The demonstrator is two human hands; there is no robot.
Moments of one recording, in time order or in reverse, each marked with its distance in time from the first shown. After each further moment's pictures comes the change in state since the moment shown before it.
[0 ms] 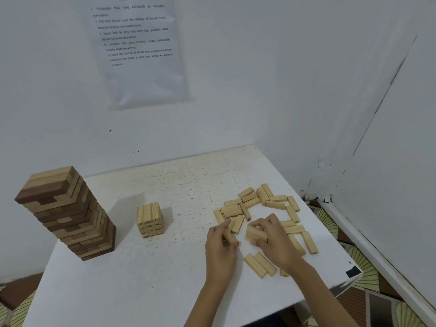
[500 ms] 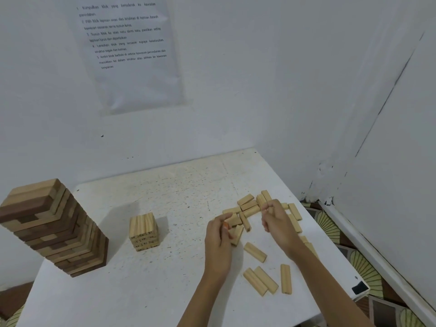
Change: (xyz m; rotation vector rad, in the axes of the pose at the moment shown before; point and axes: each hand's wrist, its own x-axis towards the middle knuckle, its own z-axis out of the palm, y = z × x) left_hand 0.035 0.012 0.005 -0.142 -0.009 -0.002; right_hand 0.044 -0.013 -0.028 0.529 0.134 0.165
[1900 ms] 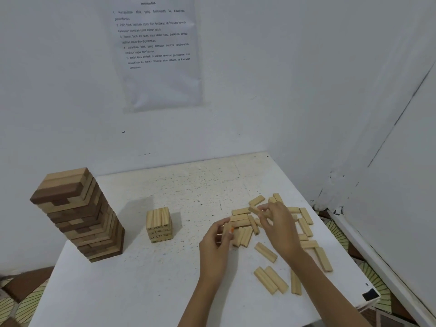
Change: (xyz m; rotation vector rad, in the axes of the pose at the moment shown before) left_hand -0.012 0.006 -0.033 -0.072 0.071 -0.088; right_hand 0.000 -0.003 0.024 -0.550 0.159 -0.349
